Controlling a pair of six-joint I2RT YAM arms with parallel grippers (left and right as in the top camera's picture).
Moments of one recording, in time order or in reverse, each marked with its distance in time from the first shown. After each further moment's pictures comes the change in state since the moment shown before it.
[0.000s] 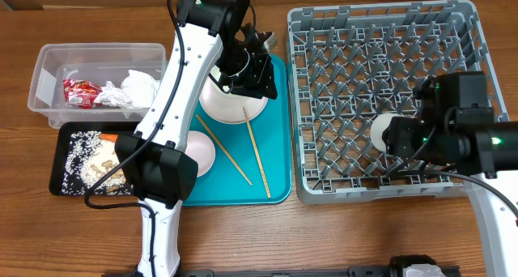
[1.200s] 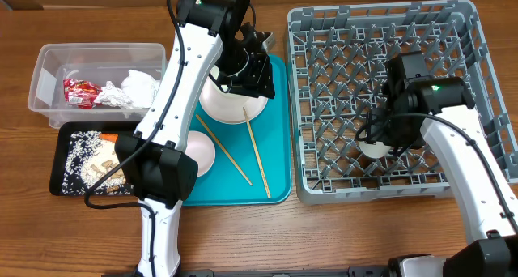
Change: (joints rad) left arm 0.000 0.000 0.000 0.007 -0.045 0.000; right arm 0.081 0.309 -0.012 0.071 0.102 0.058
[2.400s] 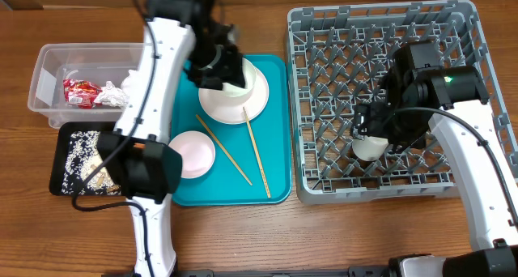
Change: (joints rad) left arm 0.146 0.000 0.000 -0.011 -0.132 -0.076; right arm 0.000 0.004 0.150 -0.159 -0.220 -0.017
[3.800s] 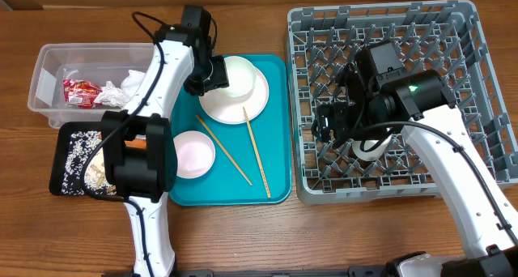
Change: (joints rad) left arm 0.028 0.000 -0.485 0.633 -0.250 -0.242; right arm 0.189 0.000 0.000 0.140 -0.089 -0.011
